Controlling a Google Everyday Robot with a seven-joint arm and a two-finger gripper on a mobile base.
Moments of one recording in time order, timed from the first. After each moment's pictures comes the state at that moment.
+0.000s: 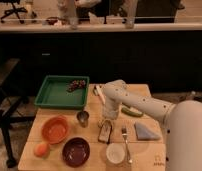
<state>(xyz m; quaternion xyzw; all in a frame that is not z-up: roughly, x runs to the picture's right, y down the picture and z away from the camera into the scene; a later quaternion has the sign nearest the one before) 0.051 0.223 0.854 -0.35 -0.35 -0.49 0.71</state>
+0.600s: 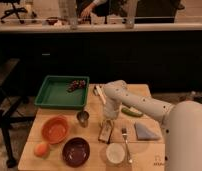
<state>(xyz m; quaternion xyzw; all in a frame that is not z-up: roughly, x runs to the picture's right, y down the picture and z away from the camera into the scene) 0.053 0.221 0.856 -0.35 -0.36 -0.49 0.71</state>
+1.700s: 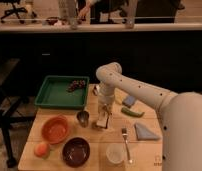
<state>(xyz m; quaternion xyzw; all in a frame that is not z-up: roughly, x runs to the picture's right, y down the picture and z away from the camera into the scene) 0.028 0.124 0.821 -0.31 -0.31 -0.55 0.71</state>
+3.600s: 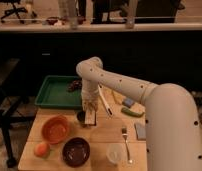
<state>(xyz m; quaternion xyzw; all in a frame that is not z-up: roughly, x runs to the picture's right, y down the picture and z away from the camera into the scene) -0.051 0.105 0.804 -0.29 -0.33 -0.63 0.64</state>
